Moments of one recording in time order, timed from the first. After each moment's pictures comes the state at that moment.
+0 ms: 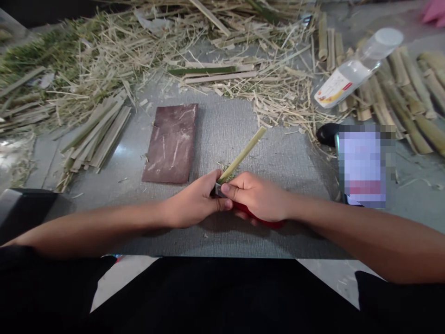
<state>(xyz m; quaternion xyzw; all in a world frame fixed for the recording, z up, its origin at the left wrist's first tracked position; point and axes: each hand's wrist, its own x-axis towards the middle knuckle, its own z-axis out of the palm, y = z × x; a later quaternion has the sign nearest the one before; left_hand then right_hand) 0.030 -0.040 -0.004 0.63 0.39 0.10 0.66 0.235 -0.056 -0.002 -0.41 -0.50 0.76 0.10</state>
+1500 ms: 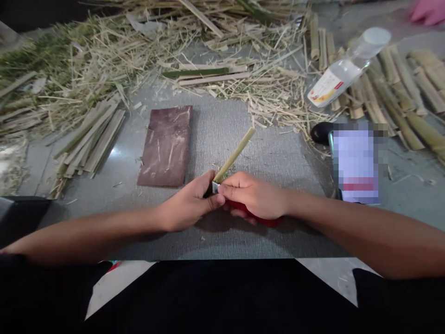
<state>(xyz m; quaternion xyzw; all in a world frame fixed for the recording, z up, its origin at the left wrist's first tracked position) 0.028 -0.039 -0.004 0.63 0.39 0.11 0.66 0.240 -0.051 -0.003 -0.36 -0.47 0.80 0.13</state>
